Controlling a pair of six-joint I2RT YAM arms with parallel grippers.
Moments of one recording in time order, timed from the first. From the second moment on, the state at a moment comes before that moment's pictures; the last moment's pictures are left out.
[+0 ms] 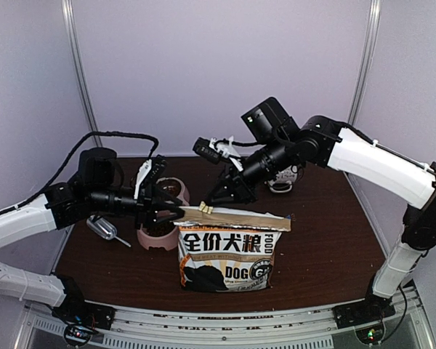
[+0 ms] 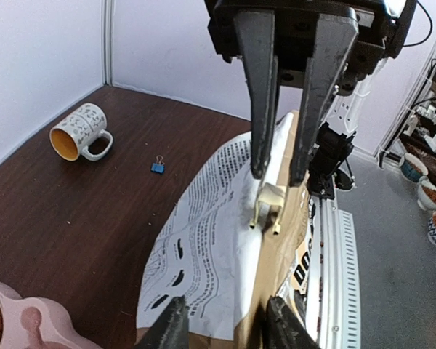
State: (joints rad) left arm -0.75 1.07 0.86 -0.18 0.61 0.04; right arm 0.95 1.70 1.78 -0.82 -0.57 -0.20
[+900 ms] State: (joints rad) left arm -0.75 1.07 0.85 -0.16 0.69 0.02; right arm 0.97 1.84 1.96 -0.85 -0.62 -0.21
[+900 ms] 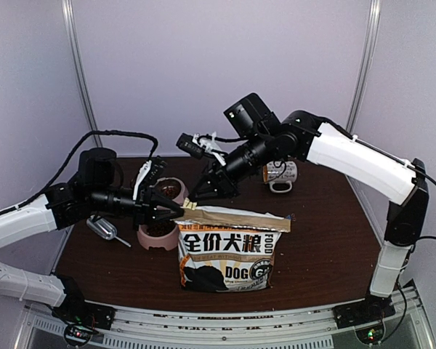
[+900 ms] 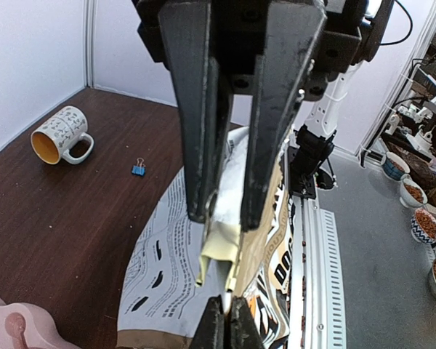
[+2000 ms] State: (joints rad) left arm -0.75 1.11 0.94 -0.29 0.69 0.10; right arm 1.02 1.91 2.17 -1.18 -0.40 -0.43
